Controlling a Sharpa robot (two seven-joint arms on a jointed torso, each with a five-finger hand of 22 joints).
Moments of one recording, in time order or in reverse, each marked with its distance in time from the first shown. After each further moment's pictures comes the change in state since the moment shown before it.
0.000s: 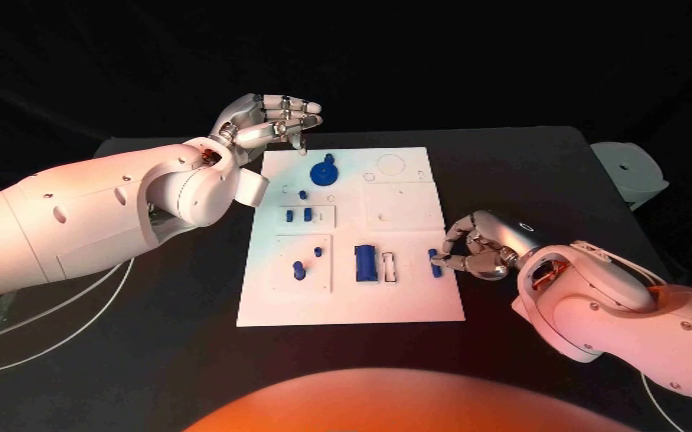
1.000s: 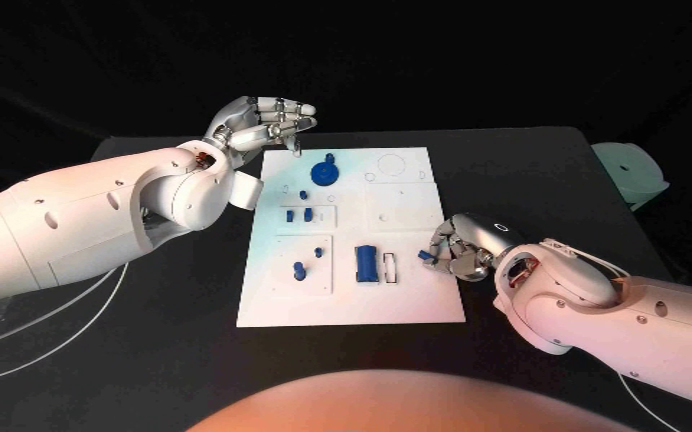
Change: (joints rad) left arm 0.000 -0.001 0.000 0.000 0.000 0.000 0.000; left_hand 0.000 0.000 0.000 0.000 0.000 0.000 0.000 0.000 0.000 0.000 0.000 0.004 0.000 0.000 0.000 0.004 -0.001 0.000 0.000 0.000 0.000 -0.001; right arm -0.020 0.077 0.002 -0.063 -0.071 0.036 -0.029; right_hand 0.131 -0.030 0.153 -0.059 -0.013 0.045 -0.023 -0.020 -0.010 0.002 -0.009 0.000 0.005 0.000 -0.008 0.000 0.000 0.000 0.000 0.000 0.000 0.000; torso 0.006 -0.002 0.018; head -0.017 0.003
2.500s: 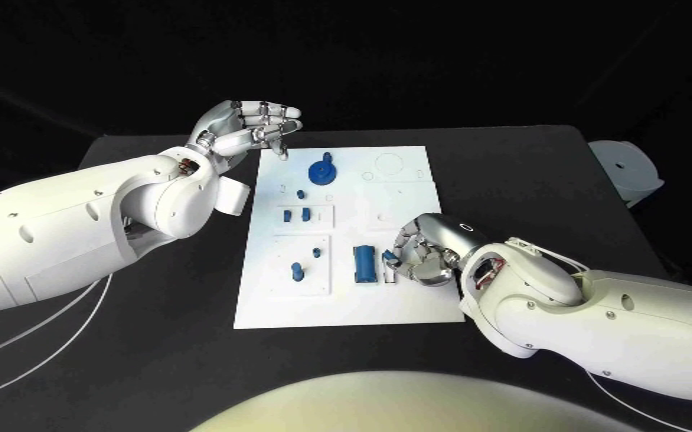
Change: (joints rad) left arm 0.000 -0.003 0.000 0.004 0.000 0.000 -0.001; left_hand 0.000 0.000 0.000 0.000 0.000 0.000 0.000 0.000 0.000 0.000 0.000 0.000 0.000 0.000 0.000 0.000 -0.001 0.000 0.000 0.000 0.000 0.000; right arm 0.009 0.056 -0.004 0.074 0.049 -0.039 -0.042; right_hand -0.213 -0.079 0.290 0.041 0.149 0.003 0.000 0.055 0.022 0.006 -0.013 0.010 -0.007 -0.002 -0.002 0.000 0.000 0.000 0.000 -0.007 0.000 0.000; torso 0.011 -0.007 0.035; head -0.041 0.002
